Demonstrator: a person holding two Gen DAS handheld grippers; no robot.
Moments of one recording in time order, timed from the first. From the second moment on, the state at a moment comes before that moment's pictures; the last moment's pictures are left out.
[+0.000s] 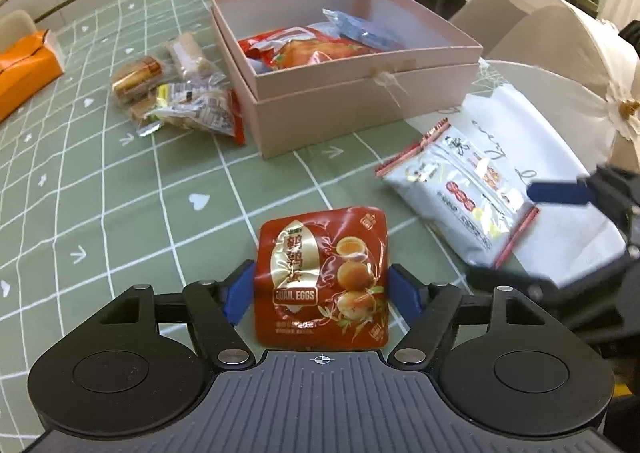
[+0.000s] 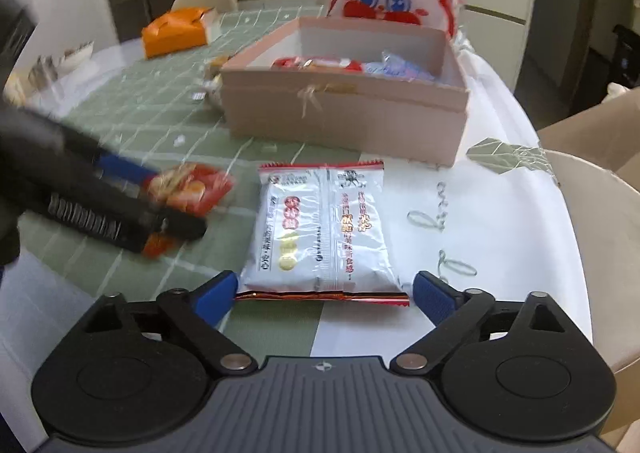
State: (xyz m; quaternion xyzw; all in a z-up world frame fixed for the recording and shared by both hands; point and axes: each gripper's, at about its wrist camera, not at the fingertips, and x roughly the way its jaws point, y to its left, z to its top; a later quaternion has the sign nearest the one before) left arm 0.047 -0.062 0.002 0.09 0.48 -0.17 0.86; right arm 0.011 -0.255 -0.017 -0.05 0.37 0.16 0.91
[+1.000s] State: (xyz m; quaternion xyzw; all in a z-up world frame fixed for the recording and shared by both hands) left arm -0.025 -0.043 0.063 0.05 0.50 -0.28 0.82; right arm 0.010 -0.239 0.055 -0.09 0.37 0.18 0.91
